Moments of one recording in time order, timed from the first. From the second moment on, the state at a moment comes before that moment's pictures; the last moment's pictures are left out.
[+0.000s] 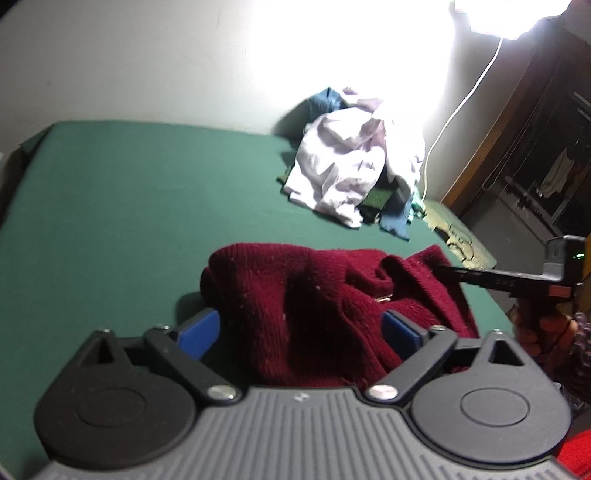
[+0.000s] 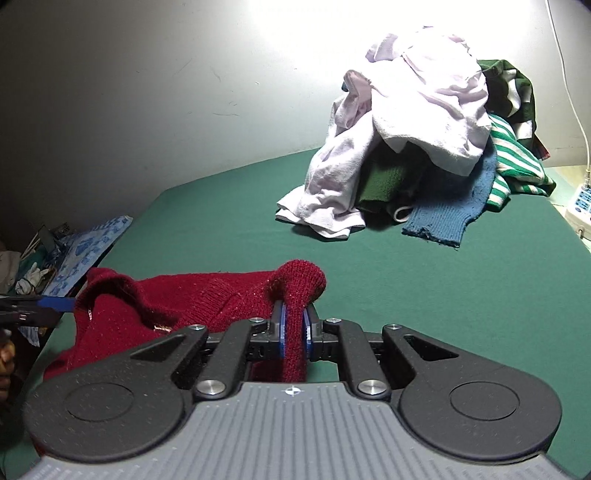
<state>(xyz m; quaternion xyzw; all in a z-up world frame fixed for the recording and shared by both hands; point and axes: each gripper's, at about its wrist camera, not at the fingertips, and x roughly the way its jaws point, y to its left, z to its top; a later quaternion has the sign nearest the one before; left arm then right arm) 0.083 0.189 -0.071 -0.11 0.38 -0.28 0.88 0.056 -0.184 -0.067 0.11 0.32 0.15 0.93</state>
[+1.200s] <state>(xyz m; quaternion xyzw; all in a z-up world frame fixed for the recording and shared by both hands) 0.123 0.181 -0.049 -0.16 0.38 -0.14 0.90 0.122 -0.170 -0.059 0.20 0.31 0.21 0.90</state>
